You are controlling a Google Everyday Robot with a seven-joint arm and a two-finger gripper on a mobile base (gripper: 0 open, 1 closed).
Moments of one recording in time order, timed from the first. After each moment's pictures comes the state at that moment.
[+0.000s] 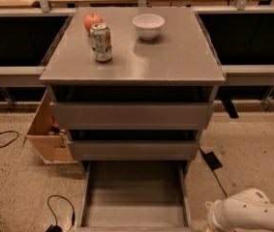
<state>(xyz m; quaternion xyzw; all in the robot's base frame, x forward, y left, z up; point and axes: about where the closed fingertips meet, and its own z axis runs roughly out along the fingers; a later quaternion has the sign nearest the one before) 0.381 -0.267 0.372 -0.55 0.83 0.04 0.11</state>
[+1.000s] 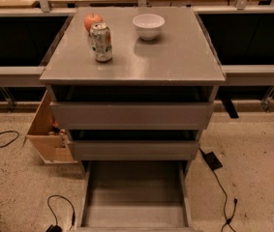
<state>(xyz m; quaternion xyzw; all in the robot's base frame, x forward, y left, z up) 0.289 -0.225 0.196 -0.50 0.83 0.17 0.17</state>
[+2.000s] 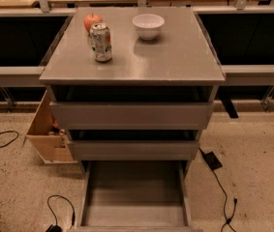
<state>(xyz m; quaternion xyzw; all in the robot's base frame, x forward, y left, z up) 0.357 -0.193 0.141 -0.50 0.78 0.22 0.30</state>
